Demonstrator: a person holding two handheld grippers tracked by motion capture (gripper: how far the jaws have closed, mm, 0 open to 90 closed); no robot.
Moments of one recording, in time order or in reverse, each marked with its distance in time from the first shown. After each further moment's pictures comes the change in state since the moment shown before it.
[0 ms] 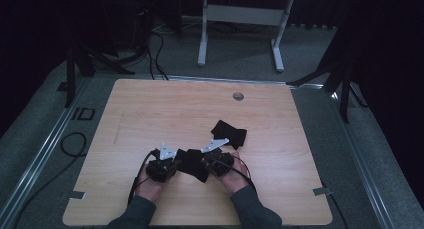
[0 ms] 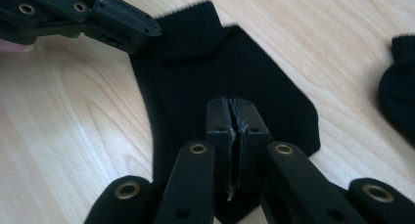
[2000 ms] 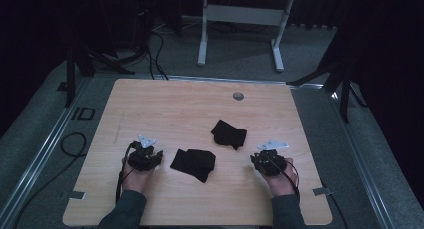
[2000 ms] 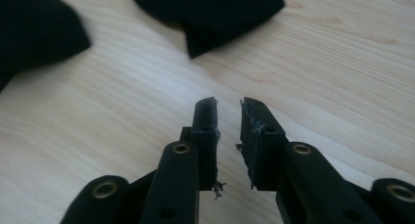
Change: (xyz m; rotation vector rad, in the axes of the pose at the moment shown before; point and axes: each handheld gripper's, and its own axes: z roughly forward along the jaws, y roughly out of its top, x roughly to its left) left arm 0.060 -0.007 -0.006 -0.005 0.227 -0.172; right arm -0.087 -0.087 -0.074 -0.059 -0.260 0.237
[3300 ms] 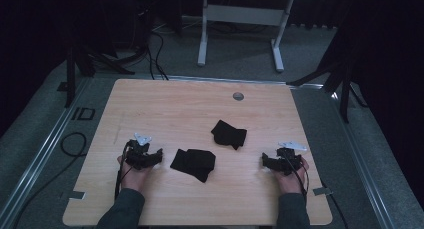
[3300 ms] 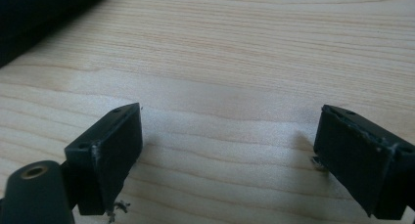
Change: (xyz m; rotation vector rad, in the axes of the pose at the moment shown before) left arm 0.010 0.000 0.007 -0.020 0.064 -0.061; right arm -0.062 -0.039 0.030 -0.059 -0.208 0.276
